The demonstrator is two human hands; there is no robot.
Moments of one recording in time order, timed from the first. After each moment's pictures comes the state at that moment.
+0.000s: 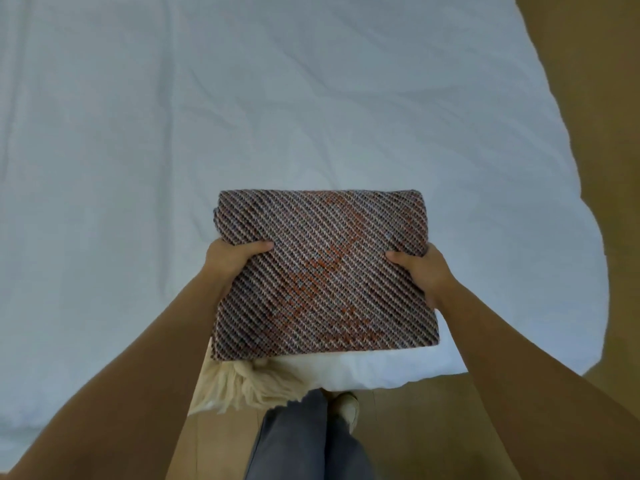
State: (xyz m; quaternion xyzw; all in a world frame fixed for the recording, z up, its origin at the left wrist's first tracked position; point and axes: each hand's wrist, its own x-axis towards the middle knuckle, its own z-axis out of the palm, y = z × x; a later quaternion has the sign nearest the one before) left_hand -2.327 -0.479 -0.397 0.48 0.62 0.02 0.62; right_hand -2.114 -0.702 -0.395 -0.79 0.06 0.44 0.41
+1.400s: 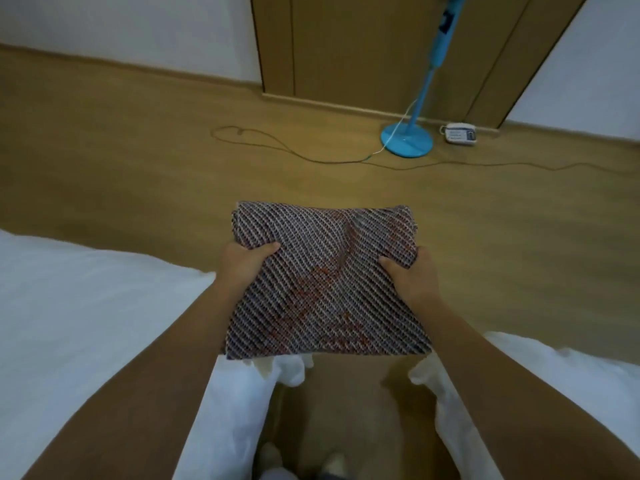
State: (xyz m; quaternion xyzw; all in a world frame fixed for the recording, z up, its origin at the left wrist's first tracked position) left_hand -1.964 -1.021 -0.189 0.79 0.10 -0.19 0.57; right_hand -2.094 -1.261 -0.208 -0.78 0.39 -0.09 0.48
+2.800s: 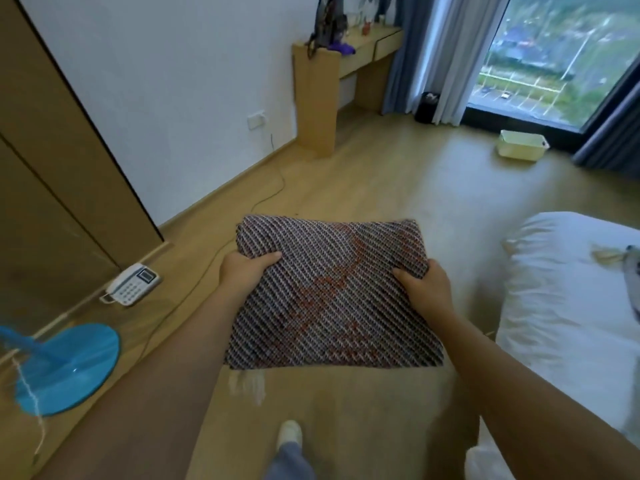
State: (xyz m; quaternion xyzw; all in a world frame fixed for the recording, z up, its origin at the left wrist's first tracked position) left_hand -1.856 -2.106 -0.137 0.70 -0.36 -0.47 0.40; right_hand -2.146 -2.065 -0.154 -0.45 0.75 -0.39 0.28
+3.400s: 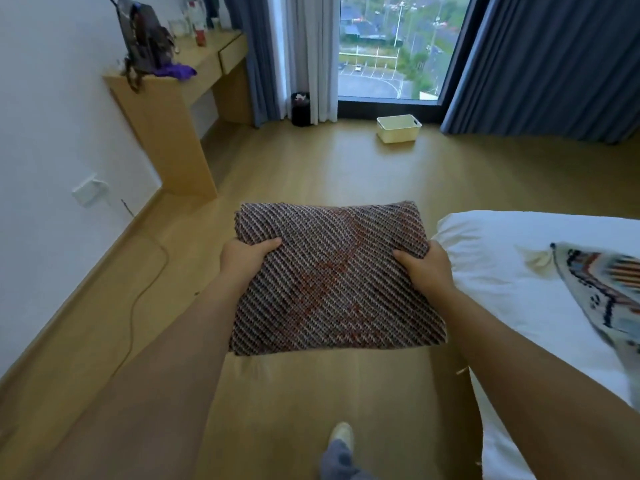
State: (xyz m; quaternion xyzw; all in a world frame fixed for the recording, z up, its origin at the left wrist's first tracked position) left_hand -2.124 -2.552 -0.116 0.59 -0.53 -0.53 0.30; right_hand -2.374 -2.395 -0.141 -0.28 0.82 -0.47 0.20
